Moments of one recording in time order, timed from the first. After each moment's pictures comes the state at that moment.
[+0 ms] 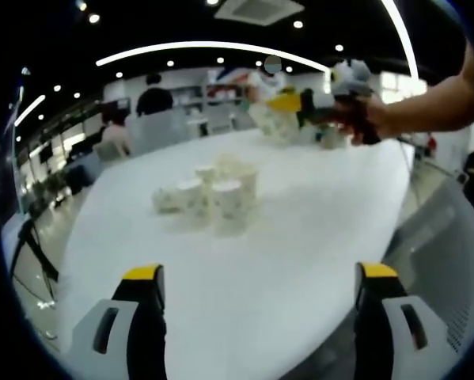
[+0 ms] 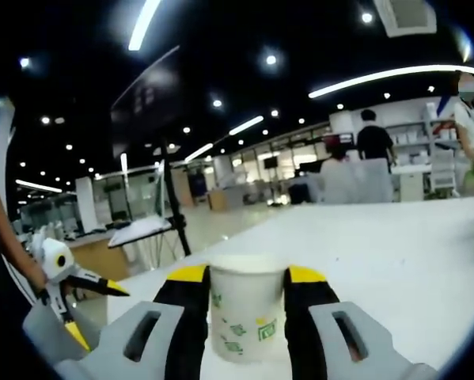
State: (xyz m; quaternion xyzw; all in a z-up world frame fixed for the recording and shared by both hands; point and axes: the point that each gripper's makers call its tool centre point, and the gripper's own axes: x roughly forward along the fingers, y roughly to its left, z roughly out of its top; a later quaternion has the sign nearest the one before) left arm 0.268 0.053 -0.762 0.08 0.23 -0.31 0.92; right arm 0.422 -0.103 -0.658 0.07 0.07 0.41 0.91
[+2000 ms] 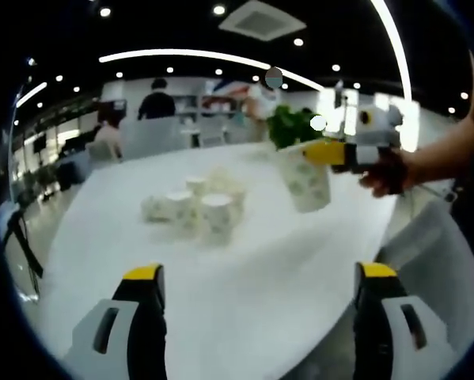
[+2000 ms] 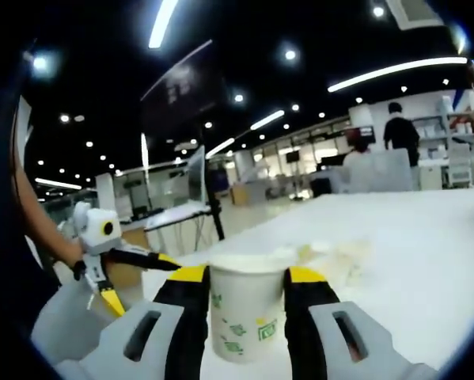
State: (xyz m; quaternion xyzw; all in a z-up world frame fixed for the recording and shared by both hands) left arm 0.266 0.044 -0.750 0.03 0.20 -0.34 0.92; right arm 0.321 -0.071 -0.690 0.06 0.08 0.47 0.88
